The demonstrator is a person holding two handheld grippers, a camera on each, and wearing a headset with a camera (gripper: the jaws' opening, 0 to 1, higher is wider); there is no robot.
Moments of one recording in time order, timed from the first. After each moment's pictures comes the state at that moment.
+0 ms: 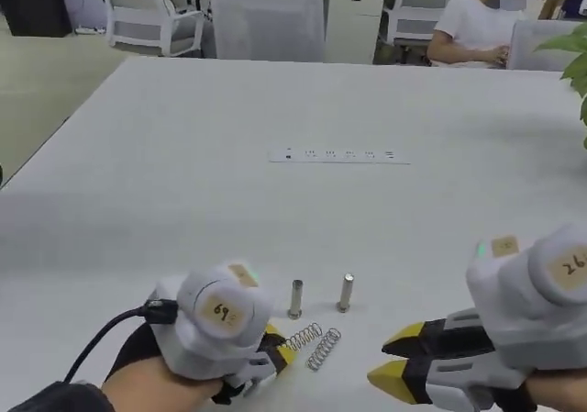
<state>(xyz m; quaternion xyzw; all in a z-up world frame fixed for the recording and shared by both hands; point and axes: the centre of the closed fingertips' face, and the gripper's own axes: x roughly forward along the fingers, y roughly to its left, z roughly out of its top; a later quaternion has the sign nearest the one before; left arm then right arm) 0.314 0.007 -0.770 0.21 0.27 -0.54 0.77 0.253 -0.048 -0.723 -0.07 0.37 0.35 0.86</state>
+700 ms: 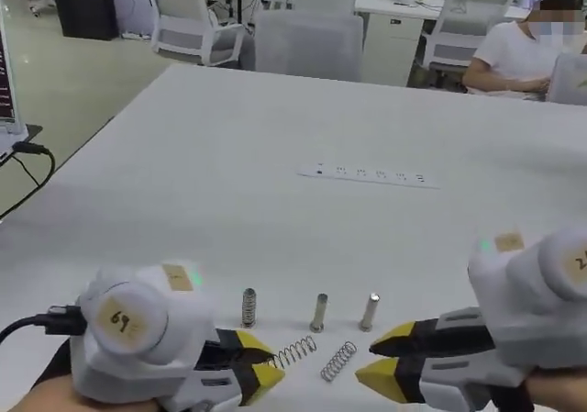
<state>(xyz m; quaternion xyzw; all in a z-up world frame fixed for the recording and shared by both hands) 0.288 0.053 -0.715 0.13 0.23 -0.57 0.78 0.268 -0.013 -0.692 -0.08 0.35 0.41 0.84</state>
